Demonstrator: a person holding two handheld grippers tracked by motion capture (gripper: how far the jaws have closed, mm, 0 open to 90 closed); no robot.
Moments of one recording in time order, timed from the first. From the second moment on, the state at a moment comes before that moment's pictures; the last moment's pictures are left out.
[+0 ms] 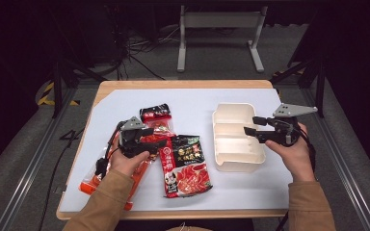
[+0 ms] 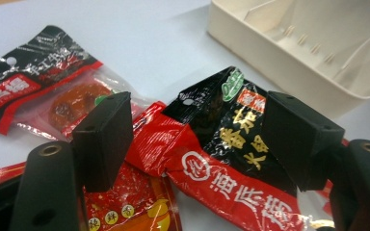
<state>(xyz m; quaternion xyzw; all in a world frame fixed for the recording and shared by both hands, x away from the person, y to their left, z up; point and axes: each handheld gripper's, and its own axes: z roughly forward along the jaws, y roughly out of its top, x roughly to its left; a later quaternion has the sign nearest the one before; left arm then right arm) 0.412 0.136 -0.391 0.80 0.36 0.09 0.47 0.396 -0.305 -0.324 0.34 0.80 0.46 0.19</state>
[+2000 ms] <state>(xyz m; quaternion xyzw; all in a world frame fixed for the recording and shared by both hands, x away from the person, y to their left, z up) 0.424 0.120 -0.417 0.82 0.40 0.02 0.41 0.402 -0.294 -0.336 0.34 0.81 0.44 0.18</state>
